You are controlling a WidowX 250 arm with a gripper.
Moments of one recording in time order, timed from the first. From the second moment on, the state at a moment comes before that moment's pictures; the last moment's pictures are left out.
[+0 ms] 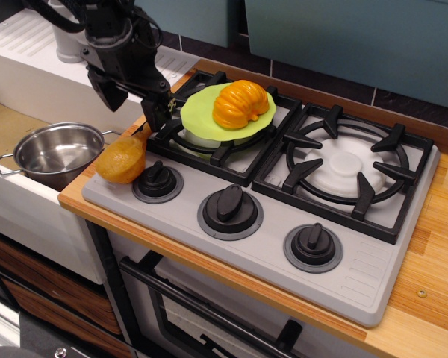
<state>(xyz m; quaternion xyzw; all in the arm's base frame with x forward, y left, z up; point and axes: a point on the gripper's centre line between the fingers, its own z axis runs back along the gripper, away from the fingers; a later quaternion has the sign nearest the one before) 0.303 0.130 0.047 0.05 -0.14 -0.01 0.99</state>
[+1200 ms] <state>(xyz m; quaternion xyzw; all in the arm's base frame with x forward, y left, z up) 0.274 0.125 0.026 0.03 -0.13 0.01 0.99</state>
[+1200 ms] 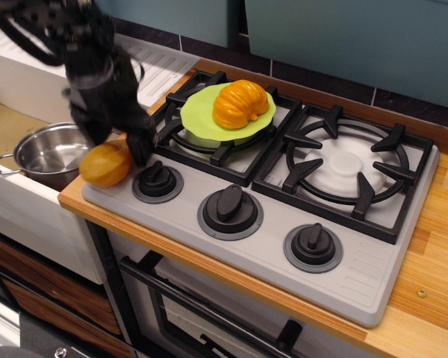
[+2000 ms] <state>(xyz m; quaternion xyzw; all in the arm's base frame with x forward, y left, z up) 0.271 0.122 0.024 0.01 -0.11 0.01 0.99</state>
